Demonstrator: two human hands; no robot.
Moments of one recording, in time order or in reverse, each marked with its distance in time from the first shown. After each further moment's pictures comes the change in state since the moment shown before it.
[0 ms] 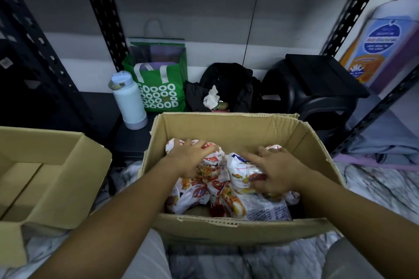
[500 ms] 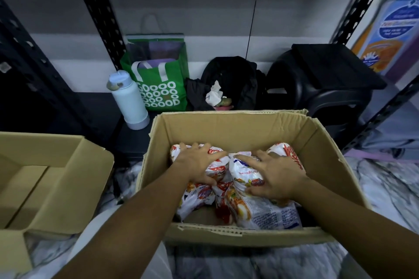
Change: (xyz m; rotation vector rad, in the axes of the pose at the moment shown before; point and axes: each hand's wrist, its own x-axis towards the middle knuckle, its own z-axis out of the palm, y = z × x) left_hand 0.031 0.008 0.021 0.022 -0.085 -0.023; right_hand 0.019 -0.004 0.033 0.019 0.132 -0.047
